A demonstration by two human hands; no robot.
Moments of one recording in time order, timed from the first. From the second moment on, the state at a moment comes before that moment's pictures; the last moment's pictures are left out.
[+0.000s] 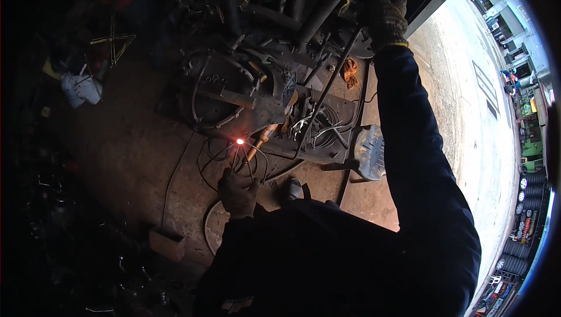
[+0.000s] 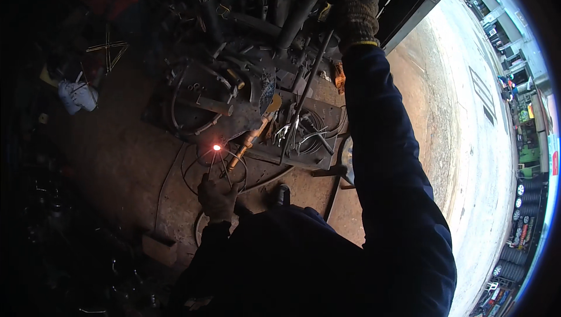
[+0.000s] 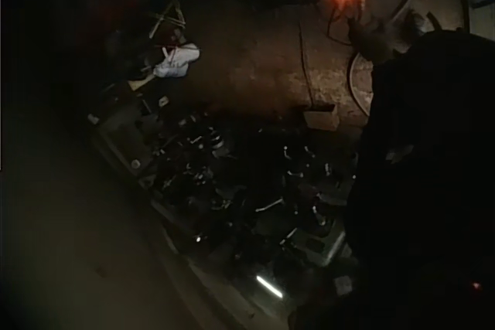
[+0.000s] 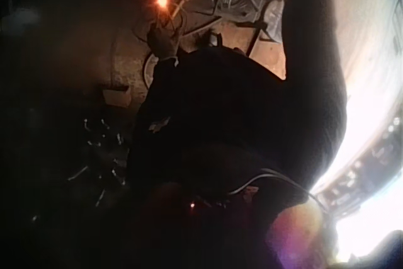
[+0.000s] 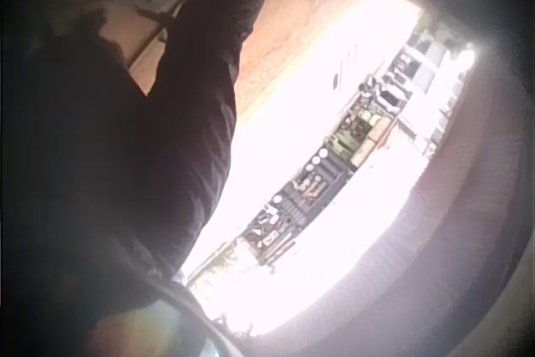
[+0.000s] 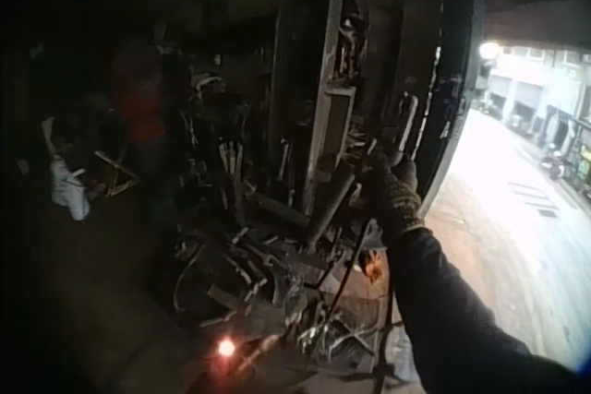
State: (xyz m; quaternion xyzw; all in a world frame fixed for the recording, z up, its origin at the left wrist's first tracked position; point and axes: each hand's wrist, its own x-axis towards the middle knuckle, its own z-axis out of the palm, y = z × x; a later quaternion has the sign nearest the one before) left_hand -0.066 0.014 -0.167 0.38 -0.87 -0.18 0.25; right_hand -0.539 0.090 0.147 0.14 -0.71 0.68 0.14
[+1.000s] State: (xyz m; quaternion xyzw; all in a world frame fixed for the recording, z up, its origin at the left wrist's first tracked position) left_hand -0.059 0.004 -0.092 0.27 -0.87 -0.23 0.34; right_hand -0.572 0.150 -0.005 0.21 -0.79 0.57 0.12
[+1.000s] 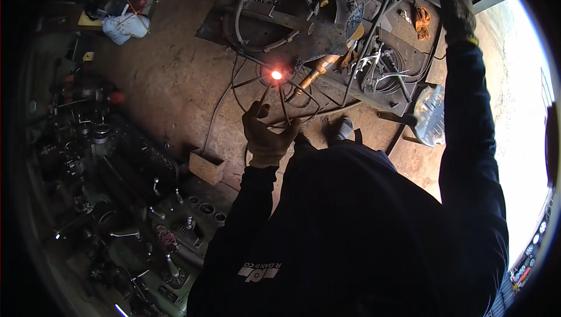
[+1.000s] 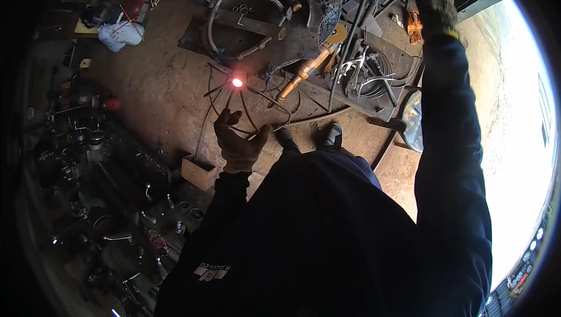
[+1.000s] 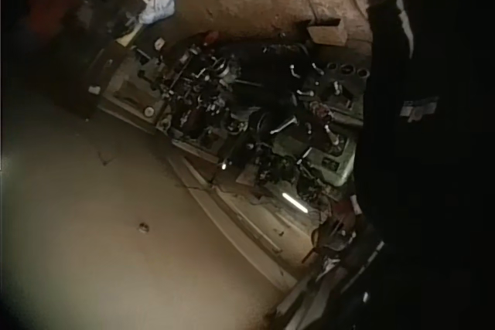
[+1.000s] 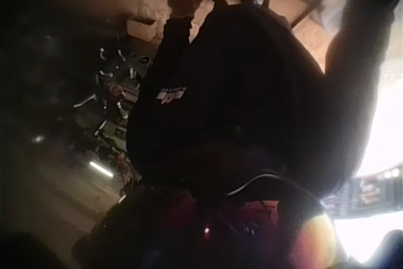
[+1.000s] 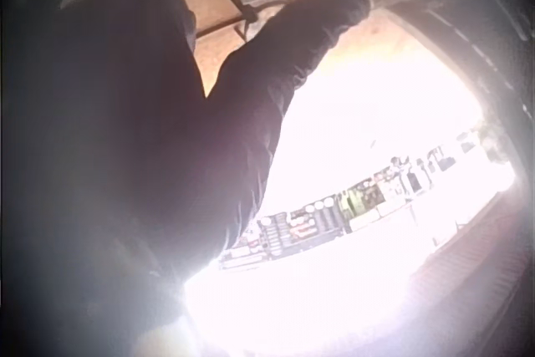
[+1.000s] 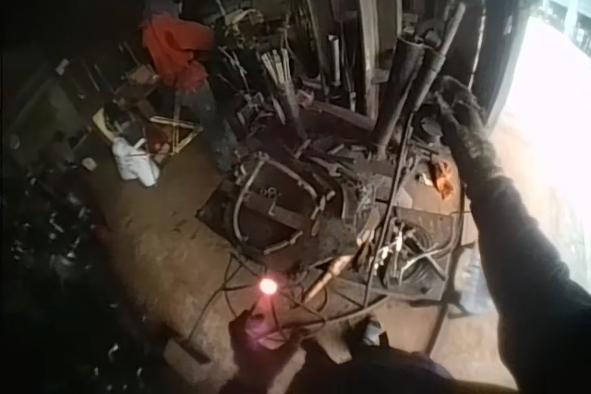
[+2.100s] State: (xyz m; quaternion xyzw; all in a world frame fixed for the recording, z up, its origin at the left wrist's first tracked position) left_hand -0.018 -0.059 -0.043 0.06 -0.88 -0.16 0.45; right_hand -0.241 0.289 -0.230 -0.04 -0.85 0.45 -0.27
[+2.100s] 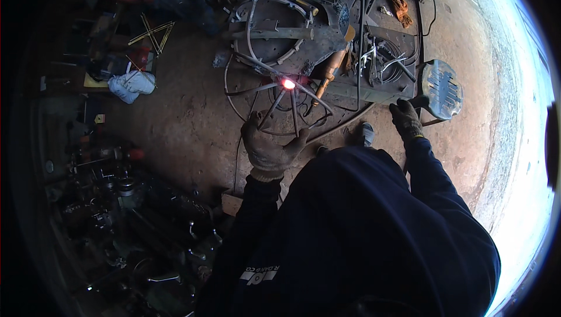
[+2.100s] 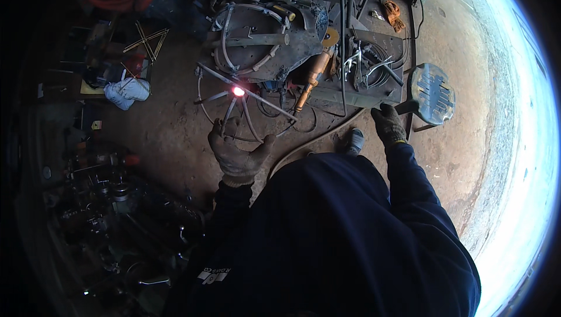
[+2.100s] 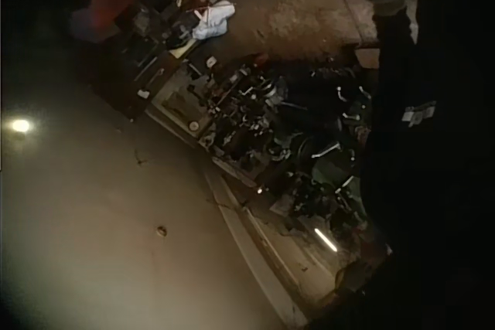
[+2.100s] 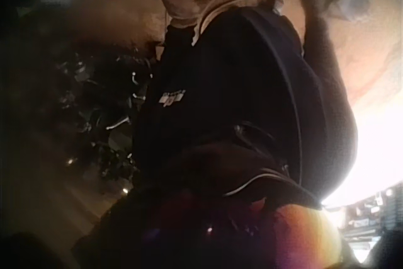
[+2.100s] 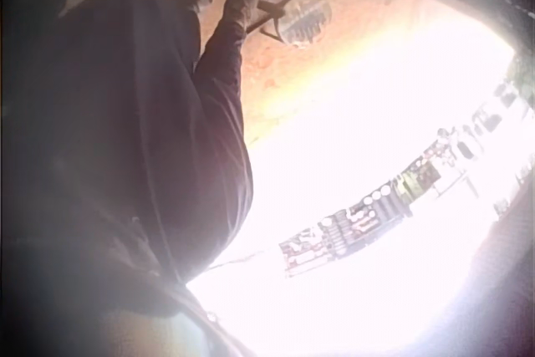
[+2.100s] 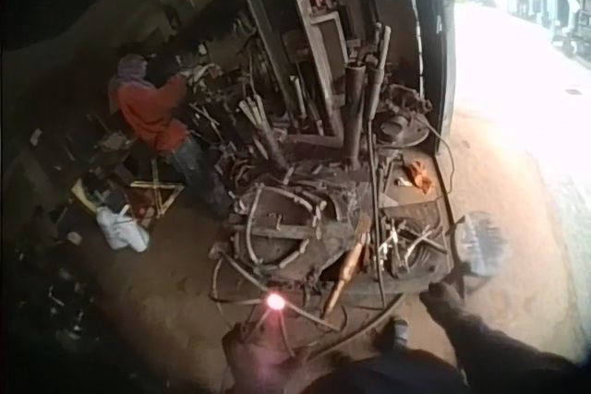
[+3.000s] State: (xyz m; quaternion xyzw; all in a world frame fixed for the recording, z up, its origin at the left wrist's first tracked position) left_hand 0.014 -0.044 -0.089 0.26 -0.90 -0.20 0.28; right_hand -0.206 0.297 -0.292 0.00 -0.87 0.38 -0.29
